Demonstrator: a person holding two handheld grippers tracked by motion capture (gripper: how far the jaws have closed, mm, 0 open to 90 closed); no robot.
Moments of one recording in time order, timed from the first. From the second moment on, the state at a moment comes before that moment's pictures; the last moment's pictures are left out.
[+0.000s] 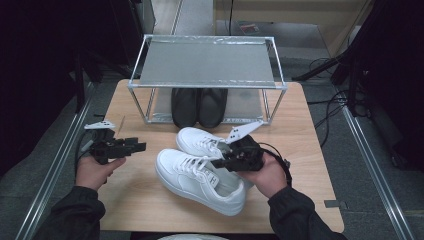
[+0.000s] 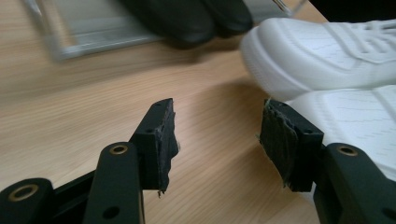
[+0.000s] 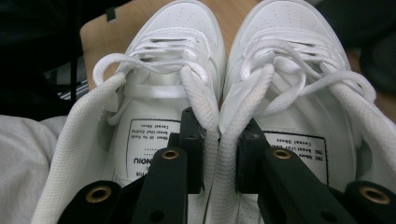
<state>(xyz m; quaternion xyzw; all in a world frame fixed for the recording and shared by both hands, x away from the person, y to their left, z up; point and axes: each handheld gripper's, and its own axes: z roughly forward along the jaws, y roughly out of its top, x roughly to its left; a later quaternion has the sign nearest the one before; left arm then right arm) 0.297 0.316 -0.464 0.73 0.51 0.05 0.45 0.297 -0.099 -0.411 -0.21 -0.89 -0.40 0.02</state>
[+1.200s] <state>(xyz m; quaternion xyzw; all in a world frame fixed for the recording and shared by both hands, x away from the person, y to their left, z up) 0.291 0.331 -0.477 0.72 0.53 0.03 0.44 0.461 -0.032 -0.251 -0.37 -0.81 -0.43 -0.12</state>
